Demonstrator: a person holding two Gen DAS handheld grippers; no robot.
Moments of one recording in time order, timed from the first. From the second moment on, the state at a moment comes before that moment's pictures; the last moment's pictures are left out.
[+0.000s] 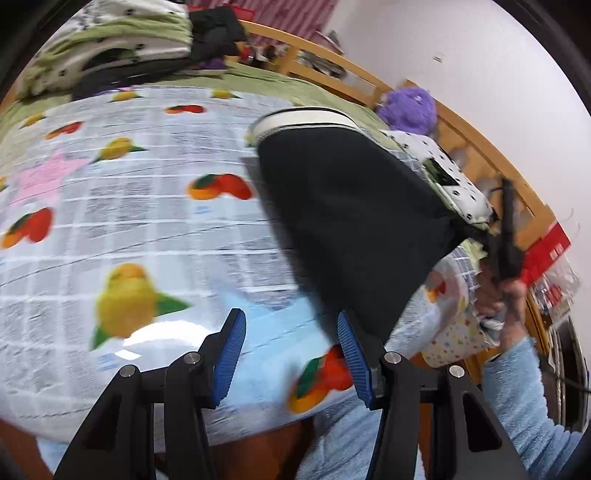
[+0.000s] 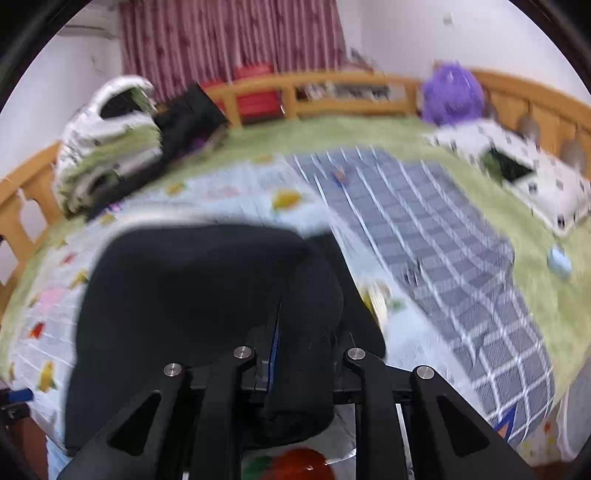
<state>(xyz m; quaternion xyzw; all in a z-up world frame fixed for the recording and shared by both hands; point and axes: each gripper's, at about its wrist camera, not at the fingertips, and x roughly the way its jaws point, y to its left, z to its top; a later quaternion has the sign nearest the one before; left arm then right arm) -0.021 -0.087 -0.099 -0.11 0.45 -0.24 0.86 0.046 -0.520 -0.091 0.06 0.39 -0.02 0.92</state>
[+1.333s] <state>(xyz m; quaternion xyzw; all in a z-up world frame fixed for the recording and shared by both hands) 0.025 0.063 -0.090 -0.24 0.42 -0.20 0.85 0.030 -0.375 -0.101 0.22 0.39 0.19 0.87</state>
